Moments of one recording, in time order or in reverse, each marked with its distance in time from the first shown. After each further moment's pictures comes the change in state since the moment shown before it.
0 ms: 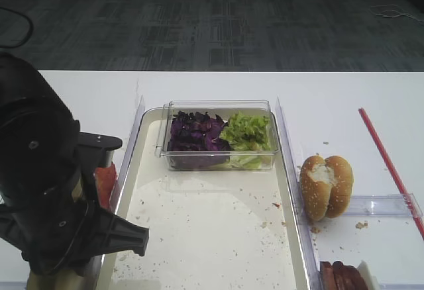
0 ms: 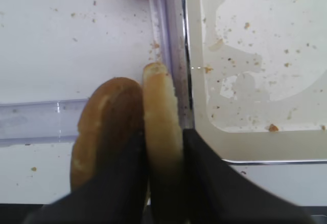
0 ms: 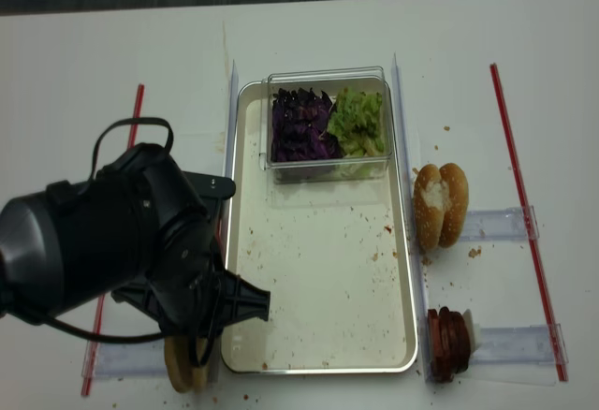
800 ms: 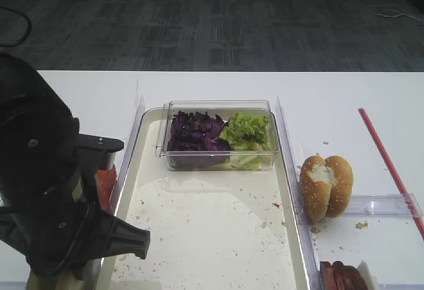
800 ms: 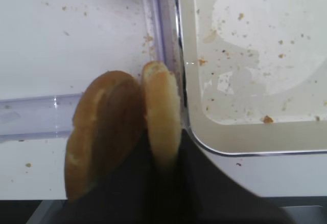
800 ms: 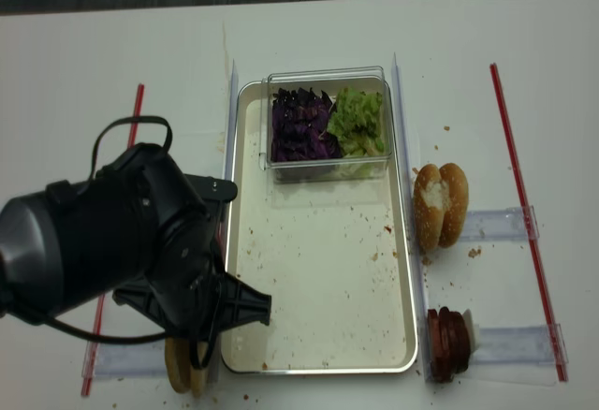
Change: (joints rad) left arm 0.000 -0.002 0.000 -0.032 0.004 0.030; right arm 0.000 0.000 0.000 0.000 0.000 0.000
